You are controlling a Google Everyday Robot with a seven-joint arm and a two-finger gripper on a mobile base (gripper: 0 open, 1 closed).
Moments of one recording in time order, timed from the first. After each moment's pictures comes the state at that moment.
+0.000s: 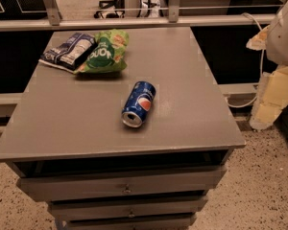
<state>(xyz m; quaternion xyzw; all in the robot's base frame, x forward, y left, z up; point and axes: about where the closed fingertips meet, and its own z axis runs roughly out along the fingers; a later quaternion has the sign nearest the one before) 0.438 -0.217 0.977 -0.60 0.78 -0.03 0.16</state>
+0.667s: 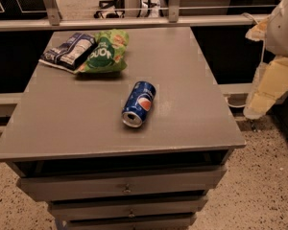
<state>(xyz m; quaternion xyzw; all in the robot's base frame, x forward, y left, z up) 0.453 -0.212 0.987 -0.59 0.78 -0.03 0.19</state>
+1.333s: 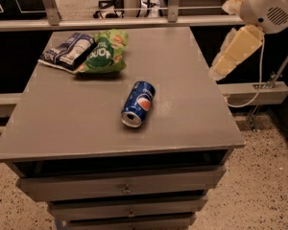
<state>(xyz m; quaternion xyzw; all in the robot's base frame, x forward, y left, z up) 0.529 -0.167 1.014 -0.57 0.75 0.03 0.32</state>
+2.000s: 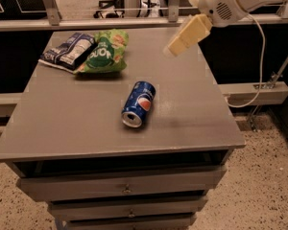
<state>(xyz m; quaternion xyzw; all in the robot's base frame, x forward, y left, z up) 0.602 -0.099 1.017 -0.52 0.73 0.12 0.42</state>
